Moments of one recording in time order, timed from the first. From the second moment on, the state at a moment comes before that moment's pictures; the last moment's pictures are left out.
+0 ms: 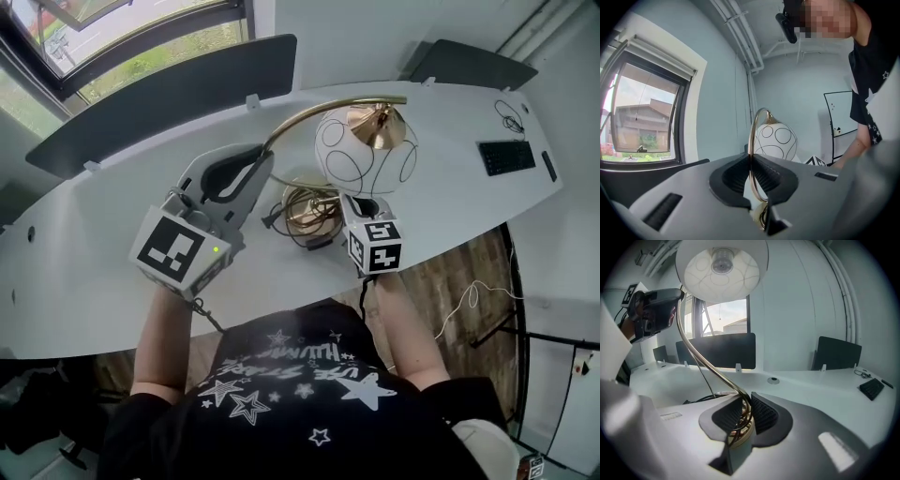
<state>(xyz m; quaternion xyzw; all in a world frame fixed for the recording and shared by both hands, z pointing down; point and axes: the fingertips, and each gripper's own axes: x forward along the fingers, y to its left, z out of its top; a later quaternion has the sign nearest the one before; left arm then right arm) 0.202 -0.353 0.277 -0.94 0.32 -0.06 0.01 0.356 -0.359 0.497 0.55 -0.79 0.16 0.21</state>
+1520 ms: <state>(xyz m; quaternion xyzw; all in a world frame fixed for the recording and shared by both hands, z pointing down) 0.190 -0.459 0.317 -0.88 0.46 -0.11 -0.01 0.332 -0.502 0.540 0.45 -0.85 0.17 0.23</state>
